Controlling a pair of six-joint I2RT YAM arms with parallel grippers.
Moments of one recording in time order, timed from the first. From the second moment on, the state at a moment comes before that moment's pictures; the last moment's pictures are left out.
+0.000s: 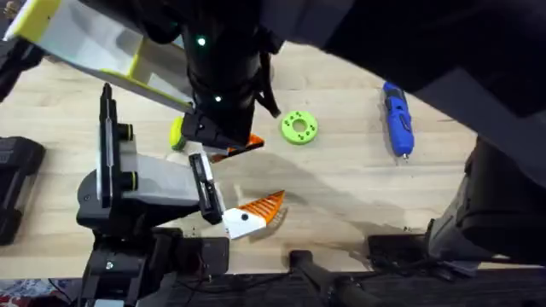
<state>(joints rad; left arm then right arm) -0.04 0.00 0.01 -0.12 1.18 -0.01 1.09 2.00 2.24 -1.59 -0.03 -0.31</state>
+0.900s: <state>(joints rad) -0.04 0.00 0.01 -0.12 1.18 -0.01 1.09 2.00 2.24 -1.60 -0.05 -0.31</state>
